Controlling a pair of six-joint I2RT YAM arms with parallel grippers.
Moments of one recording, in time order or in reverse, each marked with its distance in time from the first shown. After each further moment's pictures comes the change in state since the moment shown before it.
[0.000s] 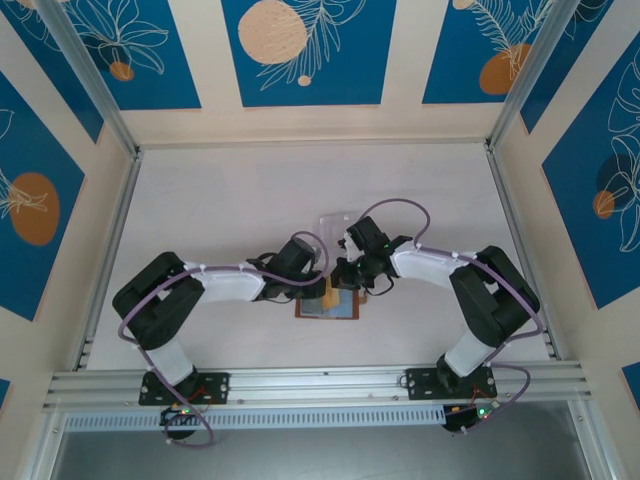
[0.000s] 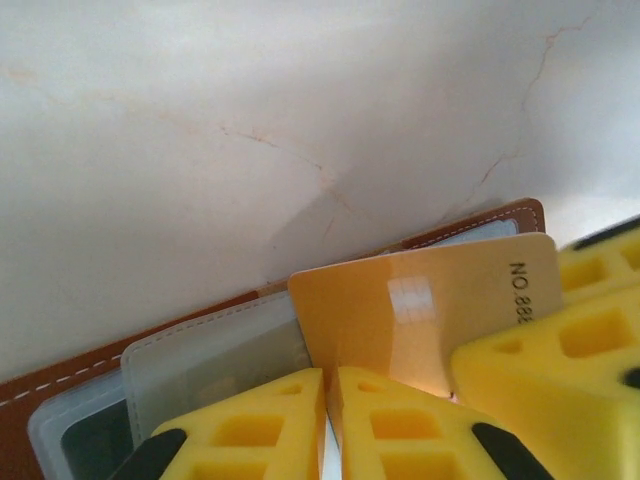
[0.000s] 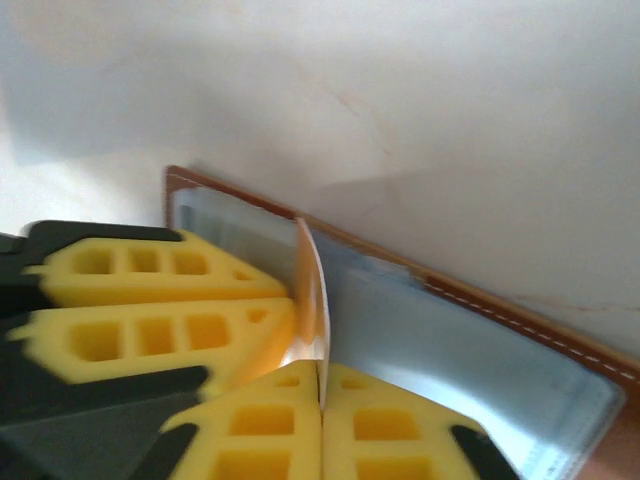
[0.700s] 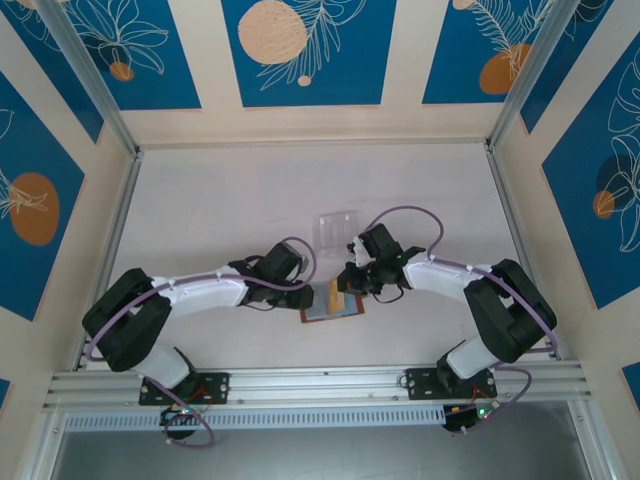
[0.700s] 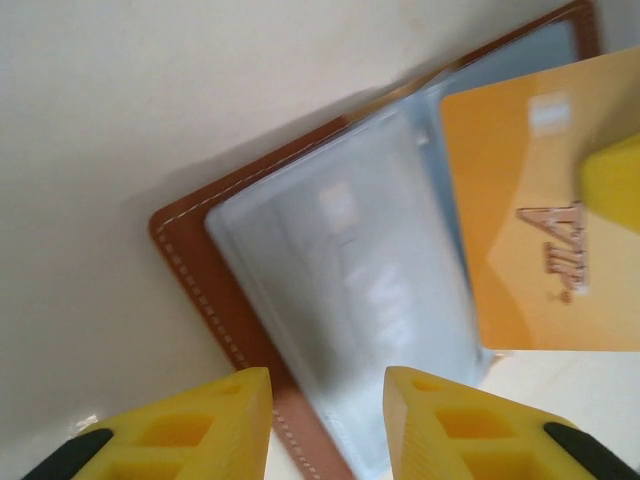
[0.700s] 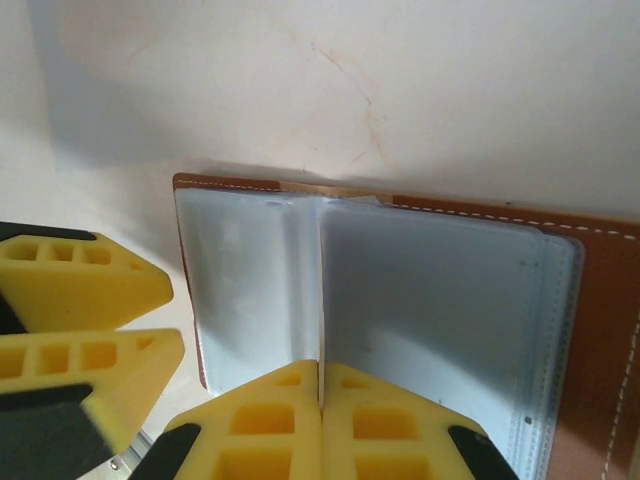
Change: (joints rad) left arm 0.017 -0.172 -0.050 -0.263 0.003 0.099; right arm -0.031 -0.103 -0.146 0.117 -0.041 0.037
